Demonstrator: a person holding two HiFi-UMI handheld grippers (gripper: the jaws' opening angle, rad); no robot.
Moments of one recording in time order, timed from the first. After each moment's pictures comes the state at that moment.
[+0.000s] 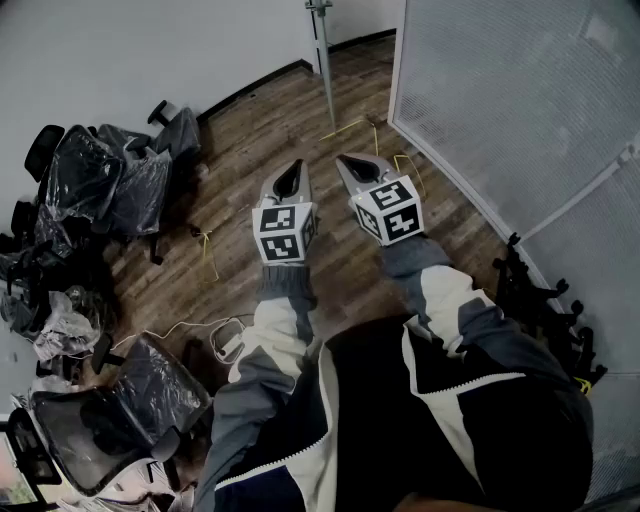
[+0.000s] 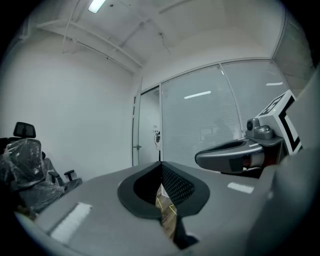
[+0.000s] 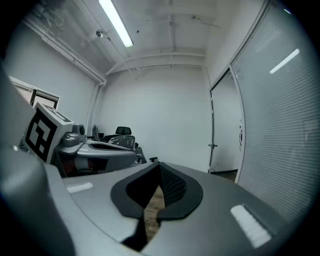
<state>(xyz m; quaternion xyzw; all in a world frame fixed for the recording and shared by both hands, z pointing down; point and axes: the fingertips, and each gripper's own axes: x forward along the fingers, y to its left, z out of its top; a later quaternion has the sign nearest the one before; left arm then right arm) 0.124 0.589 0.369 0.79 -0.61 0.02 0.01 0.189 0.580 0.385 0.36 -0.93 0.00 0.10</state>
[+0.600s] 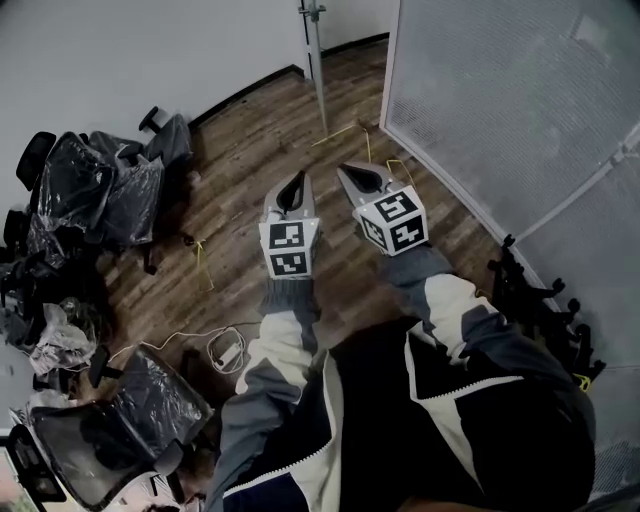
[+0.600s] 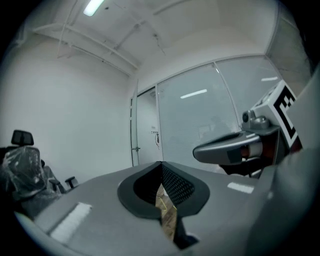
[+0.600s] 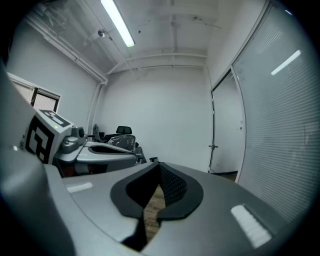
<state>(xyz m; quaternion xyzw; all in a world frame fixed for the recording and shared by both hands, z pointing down) 0.117 0.594 0.389 0.79 -0.61 0.05 -0.02 0.182 0.585 0.391 0.36 -0.93 -0.01 0.09</state>
